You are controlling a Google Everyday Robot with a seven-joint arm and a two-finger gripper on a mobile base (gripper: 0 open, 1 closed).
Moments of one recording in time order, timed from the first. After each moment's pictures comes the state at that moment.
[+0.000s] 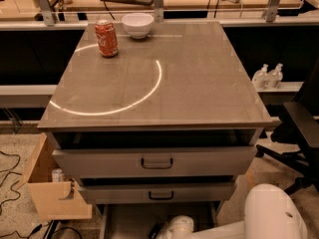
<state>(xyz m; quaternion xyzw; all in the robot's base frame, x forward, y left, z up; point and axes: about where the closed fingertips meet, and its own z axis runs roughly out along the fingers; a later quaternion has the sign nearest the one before) 0.414 0.000 0.096 -0.42 0.88 0.14 0.15</state>
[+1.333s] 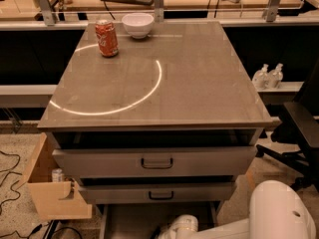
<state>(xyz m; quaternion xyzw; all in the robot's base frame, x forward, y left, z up) 0.410 0.006 0.125 -0.43 0.87 0.16 0.17</state>
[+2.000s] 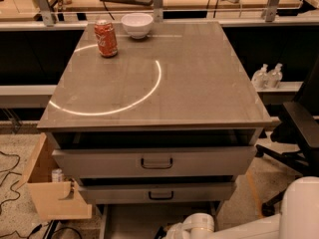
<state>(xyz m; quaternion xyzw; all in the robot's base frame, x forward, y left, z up) 0.388 -0.012 0.221 -0.45 0.85 0.19 0.19</state>
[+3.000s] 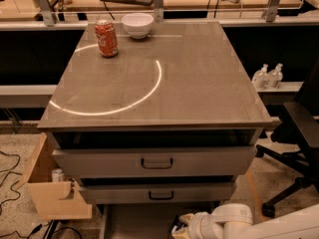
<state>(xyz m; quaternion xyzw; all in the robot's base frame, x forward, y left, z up) 0.383 -0.076 0.370 -0.46 0.83 0.20 0.25</state>
